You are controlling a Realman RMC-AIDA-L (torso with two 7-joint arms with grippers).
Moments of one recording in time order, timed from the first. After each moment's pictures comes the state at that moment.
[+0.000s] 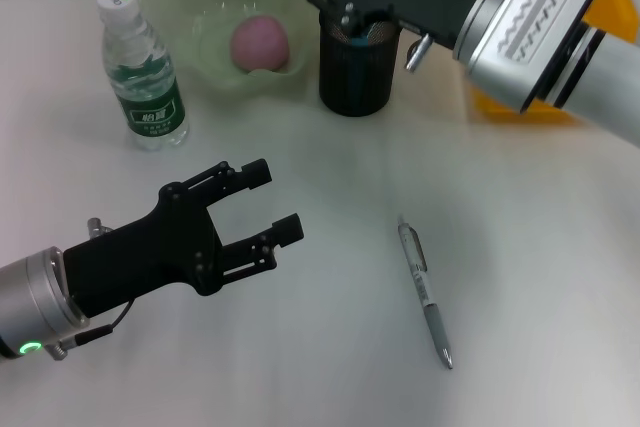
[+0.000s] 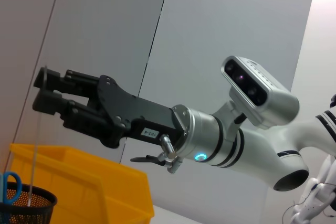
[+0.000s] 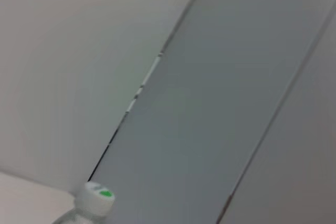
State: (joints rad) left arm -0.46 -2.07 0.30 0.16 2.11 1.75 -0.86; right arm 0.92 2.09 -0.88 -0.04 -1.18 -1.19 0.16
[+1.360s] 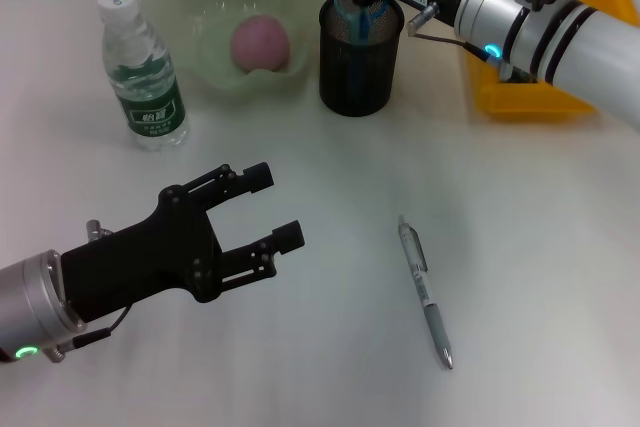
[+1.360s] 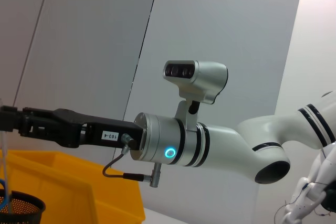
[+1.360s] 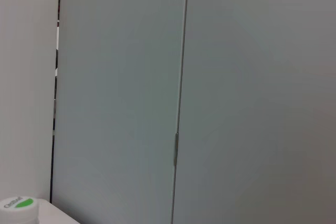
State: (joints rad) left arm -0.45 -2.07 0.32 0.17 2.11 1.78 -0.85; right arm 0.96 2.09 -0.87 -0.04 -1.12 -0.96 0.60
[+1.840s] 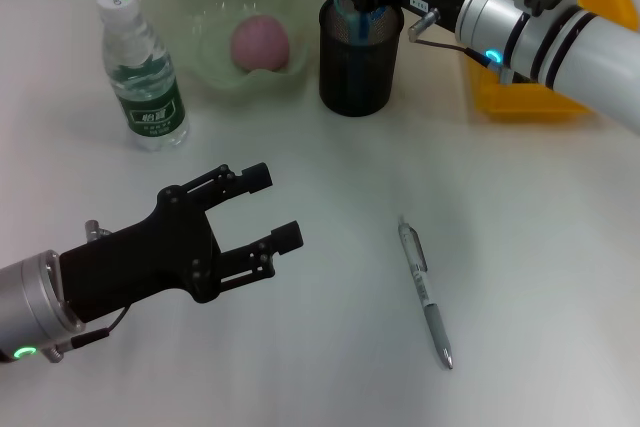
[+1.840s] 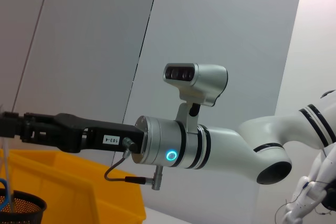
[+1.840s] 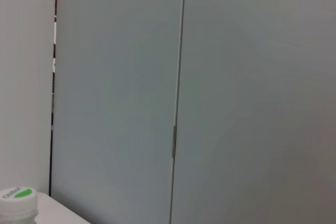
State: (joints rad) left arm -0.45 -2.06 0.32 0.17 2.11 1.78 -0.85; right arm 0.96 2.09 -0.87 -0.03 -1.13 -0.95 0.60
